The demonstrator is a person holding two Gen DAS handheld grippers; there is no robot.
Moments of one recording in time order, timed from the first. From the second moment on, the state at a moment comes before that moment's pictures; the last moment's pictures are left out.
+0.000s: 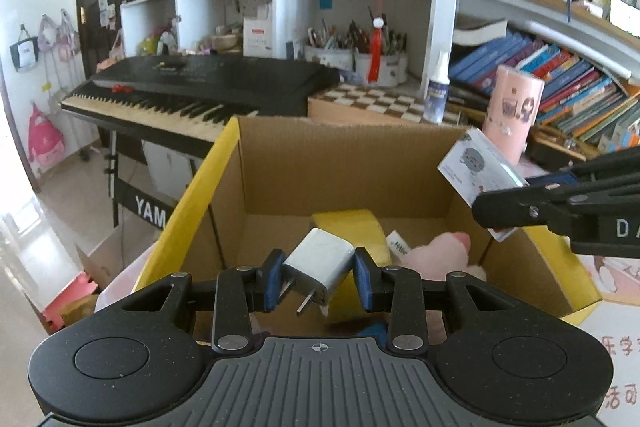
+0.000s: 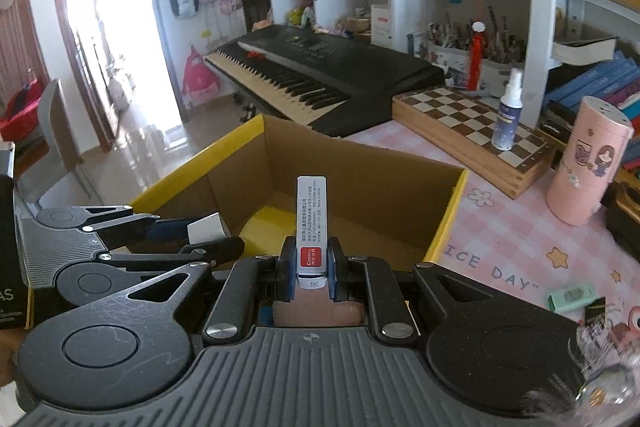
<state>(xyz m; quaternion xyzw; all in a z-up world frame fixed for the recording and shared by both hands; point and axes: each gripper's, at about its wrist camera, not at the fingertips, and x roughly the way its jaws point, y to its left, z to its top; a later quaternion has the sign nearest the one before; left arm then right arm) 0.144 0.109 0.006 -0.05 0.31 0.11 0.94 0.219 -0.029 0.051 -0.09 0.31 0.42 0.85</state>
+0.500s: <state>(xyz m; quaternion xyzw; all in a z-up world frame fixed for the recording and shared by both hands) 0.136 0.097 0.015 -0.01 0.27 0.13 0.95 0.236 -0.010 0.028 -0.13 0.34 0.45 0.82</state>
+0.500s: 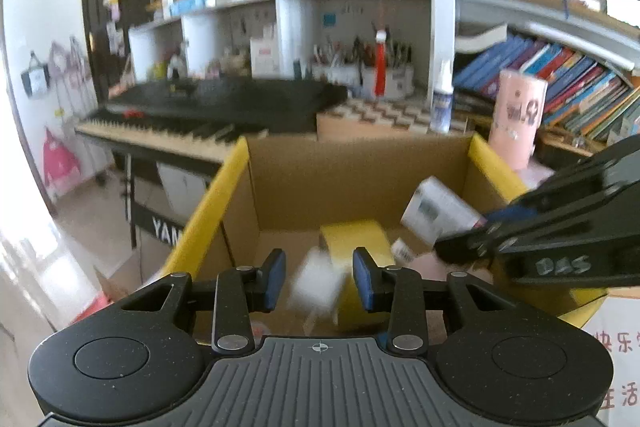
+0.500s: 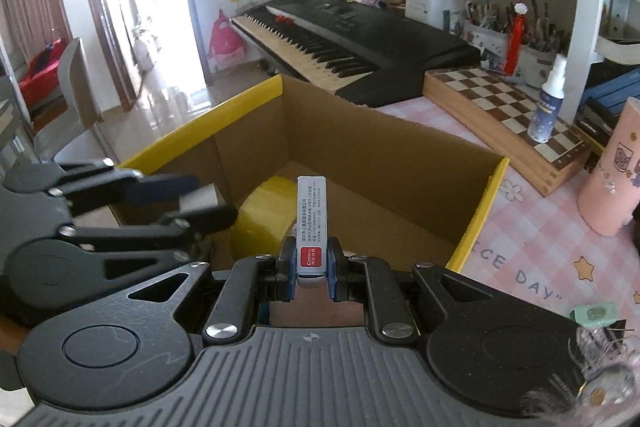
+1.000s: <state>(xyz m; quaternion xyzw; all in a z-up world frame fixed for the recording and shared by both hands) 0.114 0.090 0.026 -0.01 0.25 0.15 0.96 0.237 0.011 0.013 -0.17 0.35 0.48 0.79</state>
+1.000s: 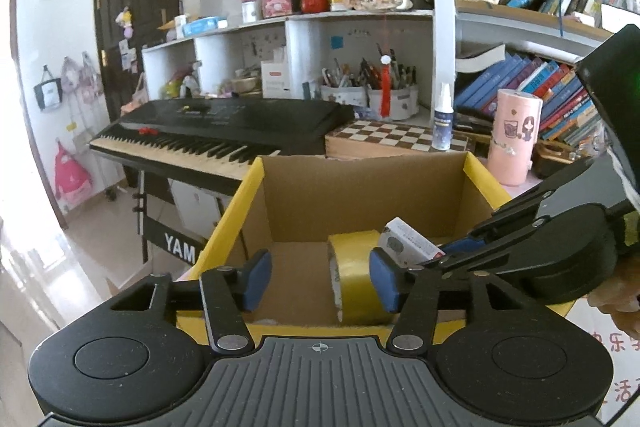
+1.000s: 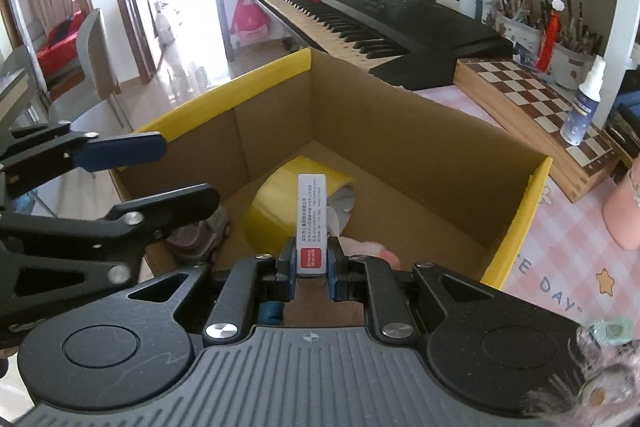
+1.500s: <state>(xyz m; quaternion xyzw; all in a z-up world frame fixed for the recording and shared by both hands) 0.084 0.092 0.038 -0.02 0.22 0.16 0.96 0.213 -0.007 0.037 -0.13 0.31 0.45 0.83</state>
